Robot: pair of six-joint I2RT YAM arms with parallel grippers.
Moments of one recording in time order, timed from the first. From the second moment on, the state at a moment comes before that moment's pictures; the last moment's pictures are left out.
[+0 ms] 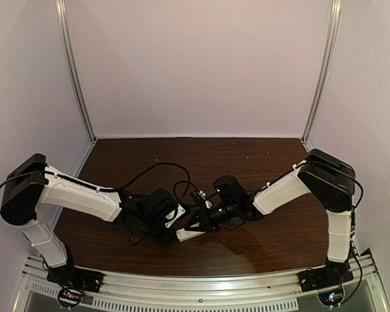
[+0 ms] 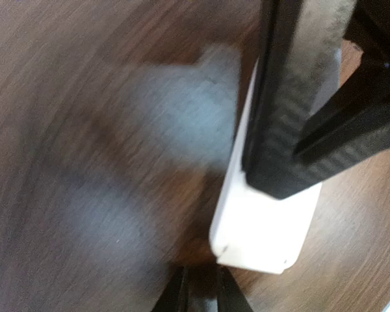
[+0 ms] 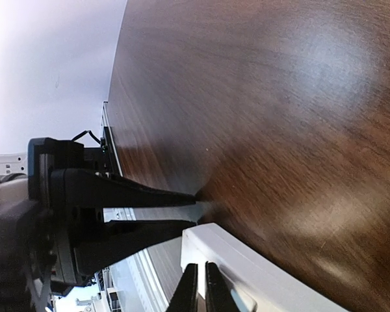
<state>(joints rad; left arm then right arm) -1.06 1.65 0.81 -0.29 -0.06 -0.18 0.90 2.04 0.99 0.41 -0.70 0.89</state>
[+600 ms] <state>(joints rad) -1.10 1.77 1.01 -0.49 -0.12 -0.19 0.90 2.04 0.98 0.42 -0.71 0.89</state>
